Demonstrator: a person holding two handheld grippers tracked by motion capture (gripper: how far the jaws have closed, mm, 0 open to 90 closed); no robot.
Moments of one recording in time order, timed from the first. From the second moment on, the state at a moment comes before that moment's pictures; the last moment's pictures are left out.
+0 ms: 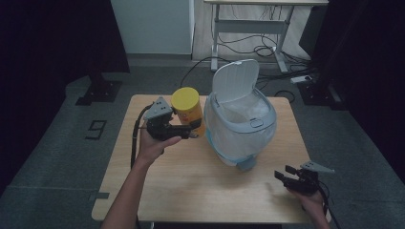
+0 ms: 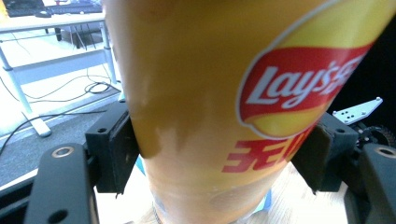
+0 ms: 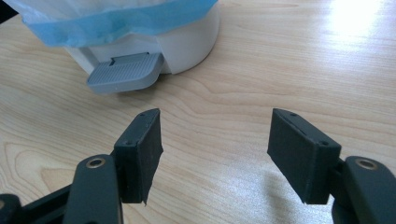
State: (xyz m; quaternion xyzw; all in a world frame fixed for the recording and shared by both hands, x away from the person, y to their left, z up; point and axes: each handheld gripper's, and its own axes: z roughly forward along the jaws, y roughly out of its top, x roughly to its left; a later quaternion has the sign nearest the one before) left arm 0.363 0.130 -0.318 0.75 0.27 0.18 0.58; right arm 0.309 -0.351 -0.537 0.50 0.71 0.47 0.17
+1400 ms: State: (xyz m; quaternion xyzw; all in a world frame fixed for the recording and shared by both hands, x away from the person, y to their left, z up) left arm 0.381 0.096 -0.287 0.75 0.24 0.17 0.59; right arm 0.311 -0.353 -0.542 0.50 0.72 0.45 0.16
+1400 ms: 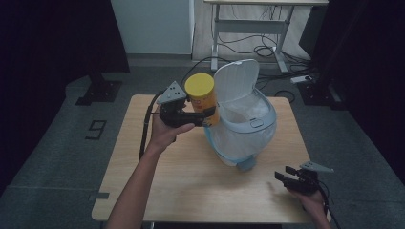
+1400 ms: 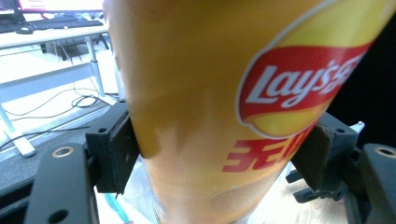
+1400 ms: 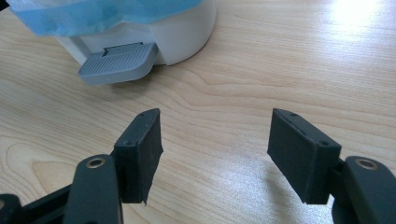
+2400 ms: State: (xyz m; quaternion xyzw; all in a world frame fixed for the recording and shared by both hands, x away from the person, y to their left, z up) left arm 0.399 0.073 -0.275 0.75 0.23 0.15 0.60; right arm 0.311 -0.352 -0.542 0.49 0.73 0.45 0.16
